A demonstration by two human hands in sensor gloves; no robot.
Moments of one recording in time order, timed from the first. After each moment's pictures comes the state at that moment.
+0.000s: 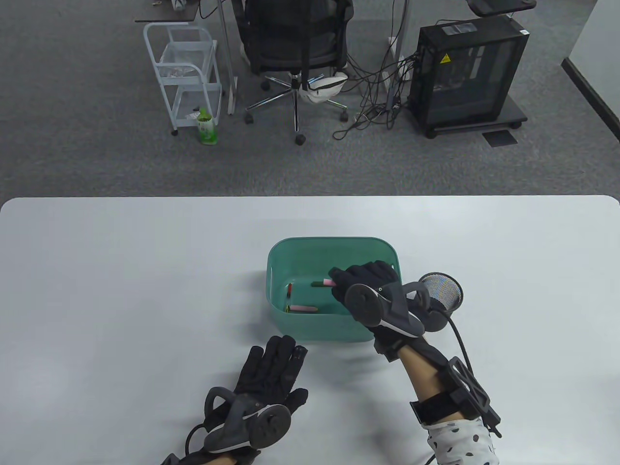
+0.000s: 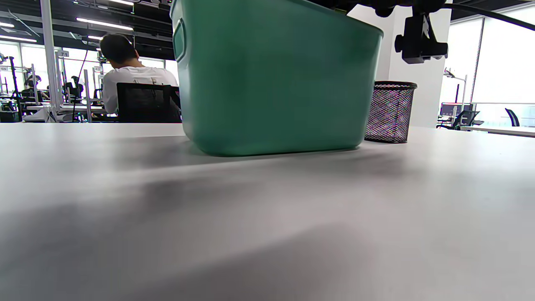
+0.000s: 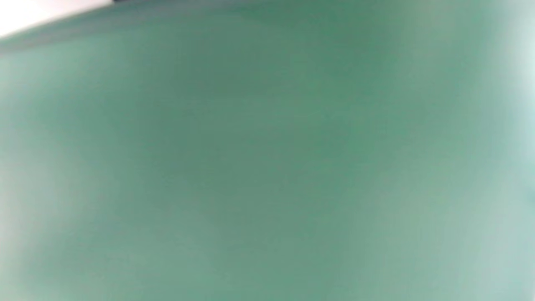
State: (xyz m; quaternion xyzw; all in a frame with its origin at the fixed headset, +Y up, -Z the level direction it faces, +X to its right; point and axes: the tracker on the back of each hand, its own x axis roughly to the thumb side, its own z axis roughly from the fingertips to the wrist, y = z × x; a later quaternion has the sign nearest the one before) left_hand -0.127 -0.720 -0.215 0.03 -0.28 0.03 0.96; right_hand 0.088 -0.644 -0.360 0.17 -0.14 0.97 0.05
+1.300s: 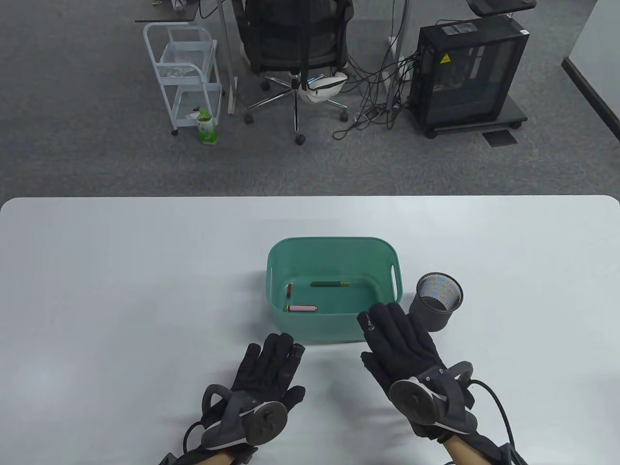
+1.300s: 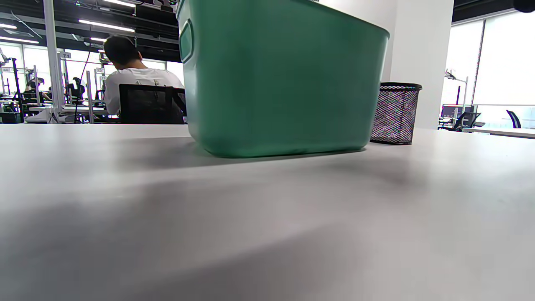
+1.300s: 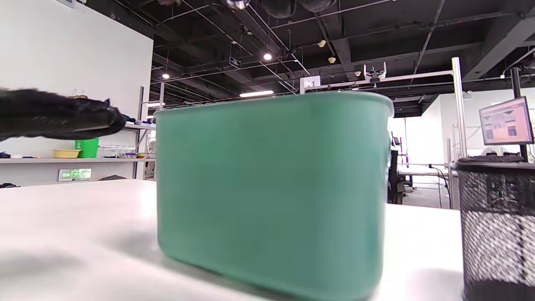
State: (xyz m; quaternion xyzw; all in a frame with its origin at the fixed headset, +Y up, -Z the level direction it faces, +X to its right) left_hand -0.132 -0.720 -0.219 0.03 -0.28 0.03 0.96; right_hand 0.141 -0.669 -0.231 0.21 -0.19 0.96 0.08
